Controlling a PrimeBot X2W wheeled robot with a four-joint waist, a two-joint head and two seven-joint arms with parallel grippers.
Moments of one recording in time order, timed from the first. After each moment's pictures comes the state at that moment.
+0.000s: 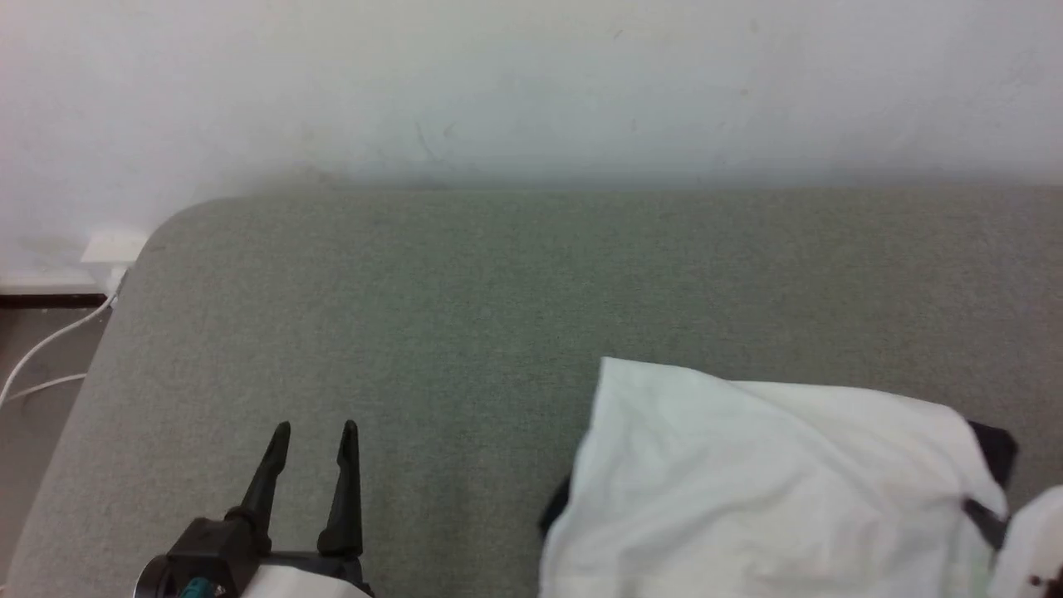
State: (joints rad) left arm 0.13 0.11 -0.06 -0.01 -0.23 -0.03 -0.26; right arm 0.03 -0.26 -0.24 0.16 0.49 0.13 0.64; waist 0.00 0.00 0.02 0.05
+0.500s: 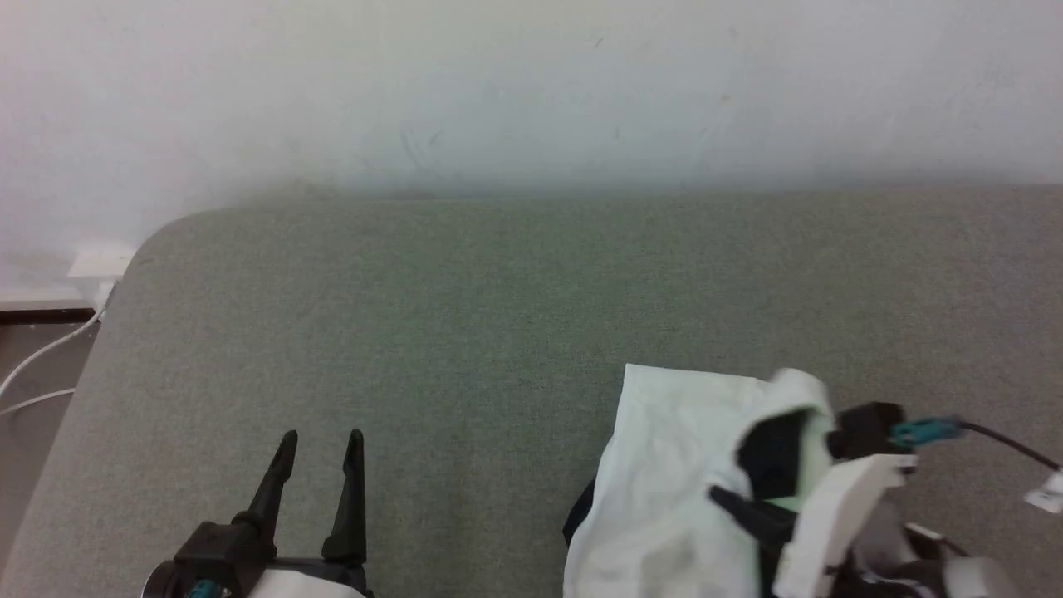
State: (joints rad) left arm 0.13 0.10 -0.04 0.02 -0.21 -0.06 -0.26; right arm 0.00 -0.10 0.05 0.03 0.69 0.13 0.75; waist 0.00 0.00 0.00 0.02
